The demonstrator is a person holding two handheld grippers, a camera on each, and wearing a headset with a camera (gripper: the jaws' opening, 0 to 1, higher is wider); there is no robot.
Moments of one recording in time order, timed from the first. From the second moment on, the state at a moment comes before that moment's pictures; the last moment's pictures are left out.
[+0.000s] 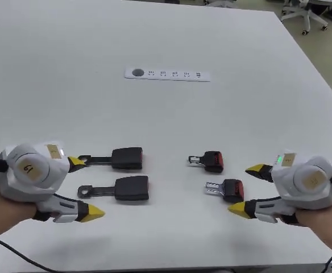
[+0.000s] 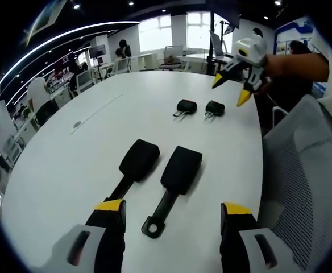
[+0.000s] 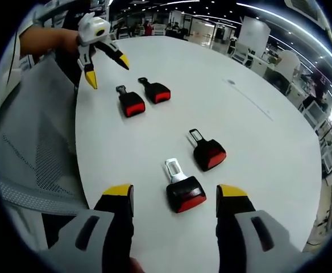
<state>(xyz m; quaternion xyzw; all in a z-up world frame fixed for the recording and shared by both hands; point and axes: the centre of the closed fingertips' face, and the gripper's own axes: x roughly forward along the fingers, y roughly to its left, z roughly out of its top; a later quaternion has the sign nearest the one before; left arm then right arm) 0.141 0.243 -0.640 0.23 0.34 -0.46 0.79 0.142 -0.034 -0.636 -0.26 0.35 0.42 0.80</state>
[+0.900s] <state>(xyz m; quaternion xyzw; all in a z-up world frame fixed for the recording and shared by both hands) 0.163 0.185 -0.675 0.29 0.35 -0.56 0.69 0.153 -0.047 -0.681 -0.33 0.39 0.48 0.71</state>
